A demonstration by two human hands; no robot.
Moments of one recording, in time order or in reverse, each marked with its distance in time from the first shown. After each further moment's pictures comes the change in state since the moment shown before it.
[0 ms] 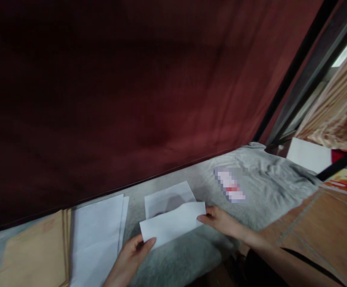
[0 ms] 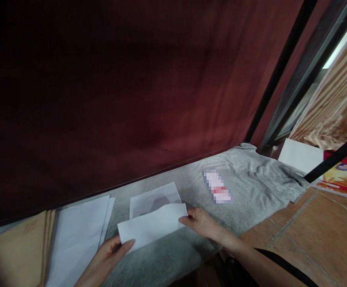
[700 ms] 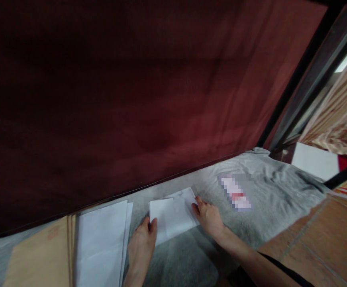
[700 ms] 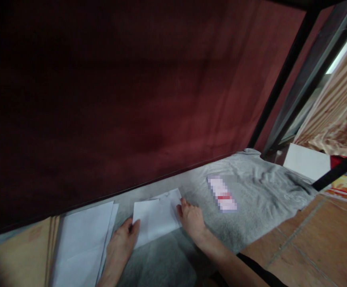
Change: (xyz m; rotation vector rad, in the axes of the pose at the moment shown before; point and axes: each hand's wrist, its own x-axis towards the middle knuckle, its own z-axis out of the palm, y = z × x) left_hand 0.051 0.014 0.016 0.929 0.383 -0.166; right_hand 0.052 -0.025 0.047 -1.002 0.097 0.110
